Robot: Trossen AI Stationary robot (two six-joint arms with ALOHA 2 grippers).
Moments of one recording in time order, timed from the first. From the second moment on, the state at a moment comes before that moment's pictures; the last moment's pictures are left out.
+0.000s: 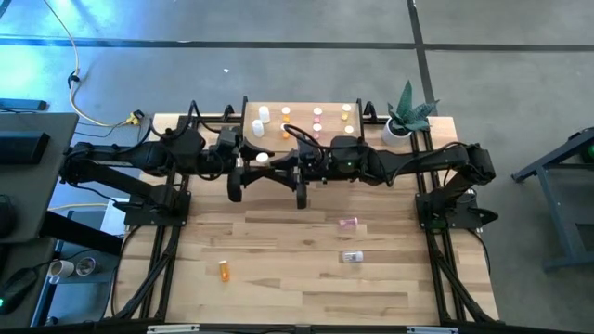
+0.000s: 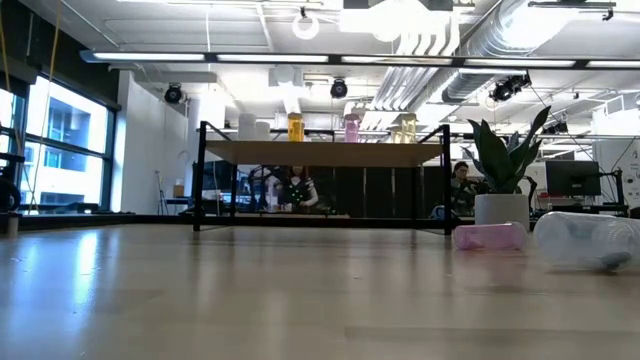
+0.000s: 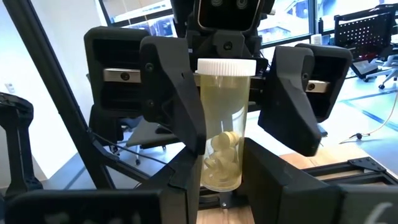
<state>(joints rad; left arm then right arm) 0.06 1.07 1.14 -0.15 -0.15 -0.30 0.05 1.65 1.48 0.20 0.00 0.20</state>
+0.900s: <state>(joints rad) 0.06 1.07 1.13 -0.15 -0.12 -0.26 0.05 1.65 1.48 0.17 0.01 0.22</state>
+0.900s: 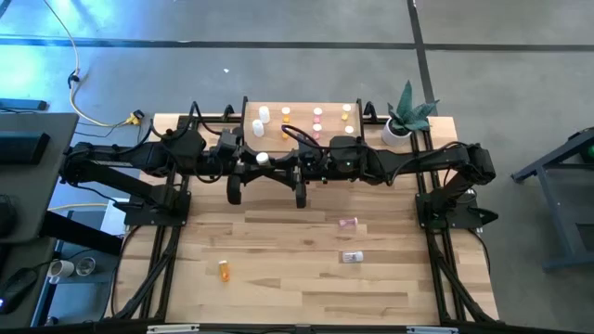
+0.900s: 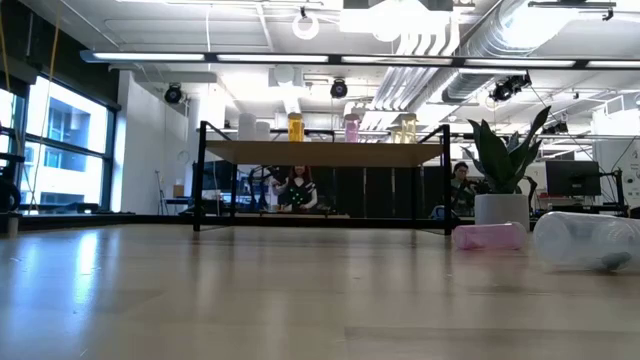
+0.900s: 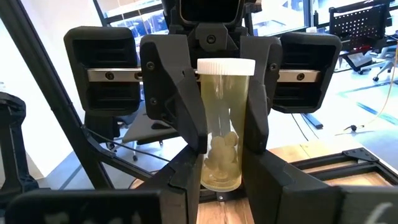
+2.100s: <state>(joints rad) 0.06 1.07 1.14 -0.52 -0.11 -0.18 0.02 1.59 1.48 -0.32 0.01 0.22</state>
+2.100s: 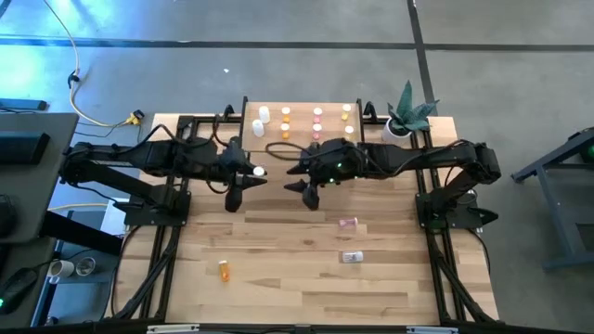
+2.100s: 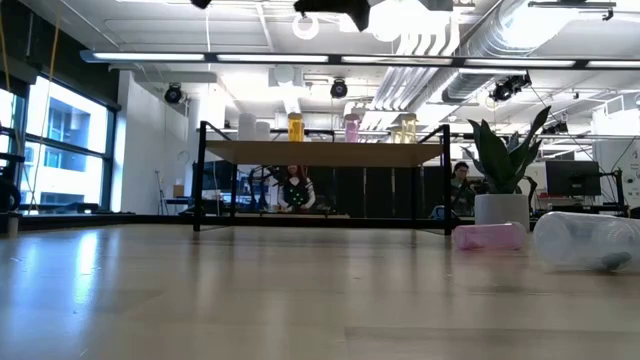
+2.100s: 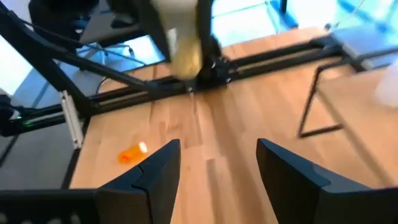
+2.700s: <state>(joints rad) -0.01 1.12 1.14 -0.56 -0.12 -0.23 -0.01 1.58 1.48 0.09 -0.10 -0.01</state>
